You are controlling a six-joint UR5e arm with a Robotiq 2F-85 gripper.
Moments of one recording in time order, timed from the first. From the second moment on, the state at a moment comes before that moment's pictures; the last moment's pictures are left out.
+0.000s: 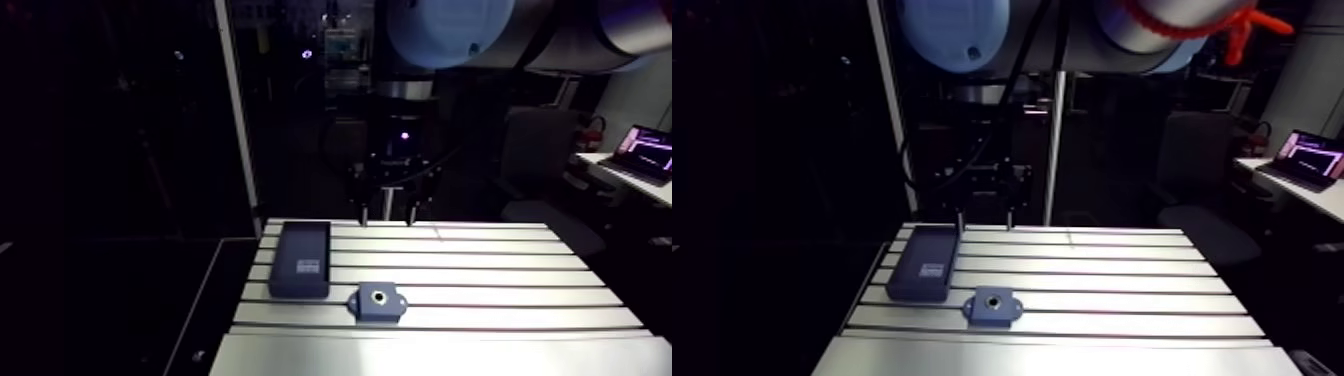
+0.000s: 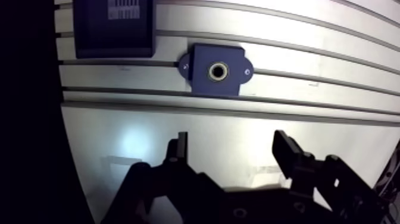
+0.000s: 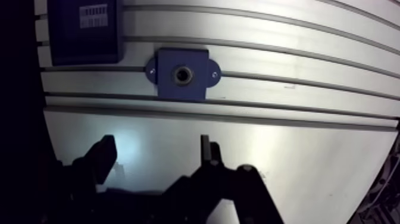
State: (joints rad) arm -0.01 -1.51 1.81 -1.77 -1.57 -1.66
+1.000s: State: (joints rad) arm -0.02 -1.57 1.52 -1.50 -1.58 -1.67
